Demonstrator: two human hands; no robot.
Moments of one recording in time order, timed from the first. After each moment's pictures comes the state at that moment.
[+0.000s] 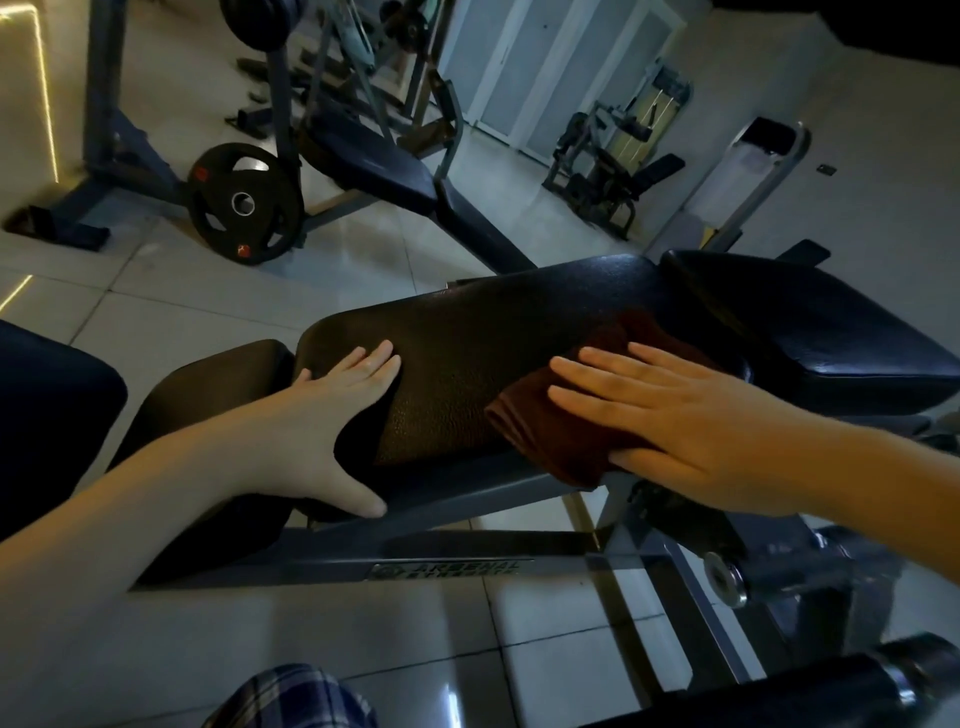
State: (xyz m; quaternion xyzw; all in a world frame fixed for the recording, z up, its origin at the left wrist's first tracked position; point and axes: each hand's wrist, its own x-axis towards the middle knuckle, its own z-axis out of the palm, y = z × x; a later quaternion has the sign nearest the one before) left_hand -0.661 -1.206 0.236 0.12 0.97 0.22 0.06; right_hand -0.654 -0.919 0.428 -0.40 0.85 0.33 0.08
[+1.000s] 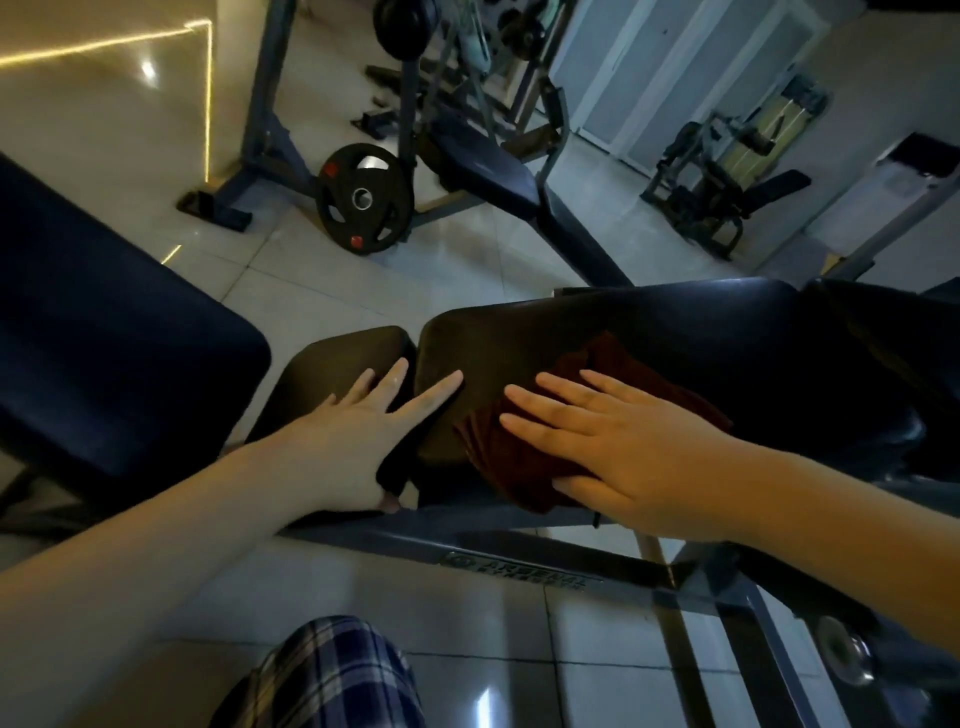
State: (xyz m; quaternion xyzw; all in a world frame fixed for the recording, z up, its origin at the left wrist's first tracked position) left_hand -0.589 -1.231 0.232 0.03 0.97 0.22 0.10; right_hand -0.648 -1.019 0.370 -0.51 0.78 0.34 0.12
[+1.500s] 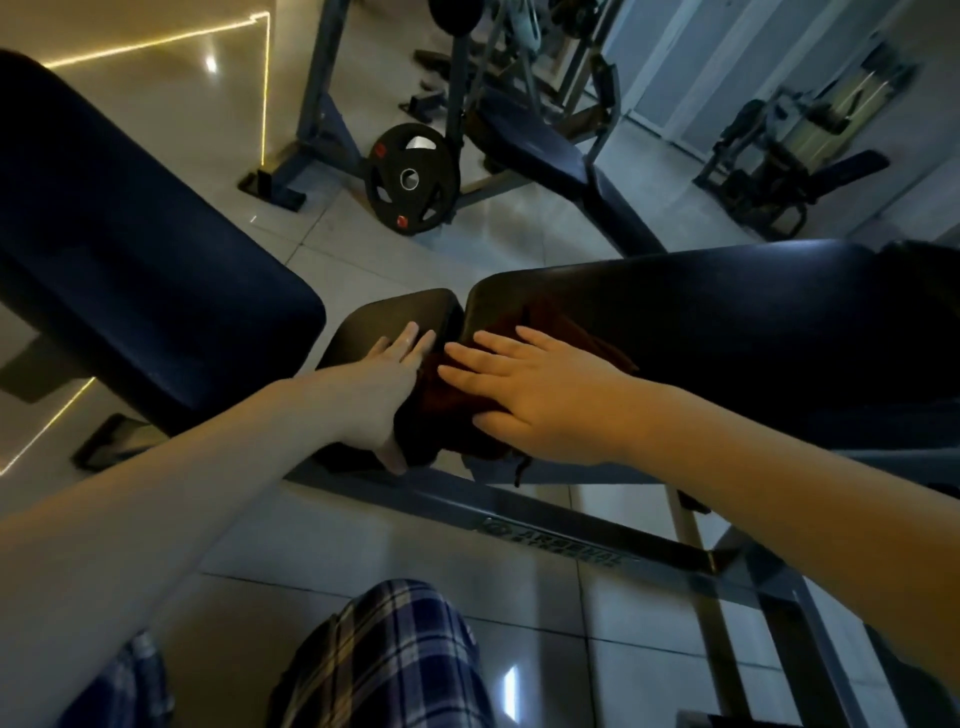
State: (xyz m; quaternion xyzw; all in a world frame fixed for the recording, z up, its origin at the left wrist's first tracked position) left_hand -0.580 -1.242 0.227 -0.05 0.95 0.26 0.16; right_hand -0.639 -1.085 0.320 -0.54 0.78 0.27 0.12
